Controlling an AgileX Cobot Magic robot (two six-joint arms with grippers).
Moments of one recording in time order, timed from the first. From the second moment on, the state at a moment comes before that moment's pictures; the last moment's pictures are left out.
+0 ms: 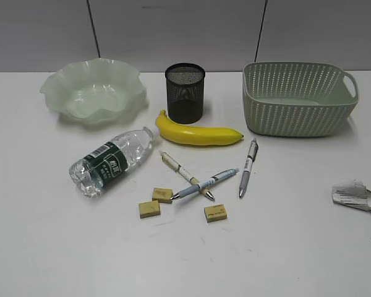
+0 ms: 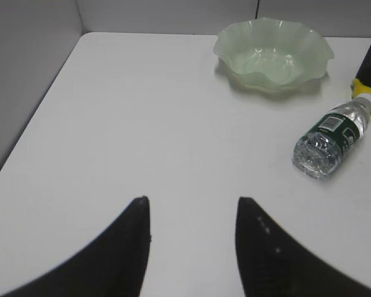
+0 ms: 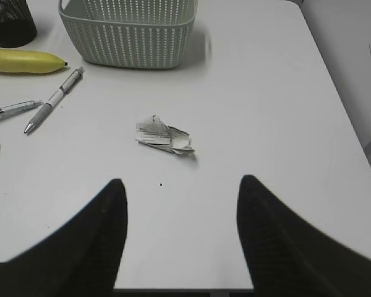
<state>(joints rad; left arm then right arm) -0.02 -0.01 -0.54 0.06 1.06 -0.09 0.05 -0.01 -0.51 -0.01 1.04 -0.02</state>
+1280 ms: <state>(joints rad) -0.02 -0.01 -0.54 0.06 1.06 -0.09 0.05 -0.01 -0.51 -0.01 1.04 -0.02</state>
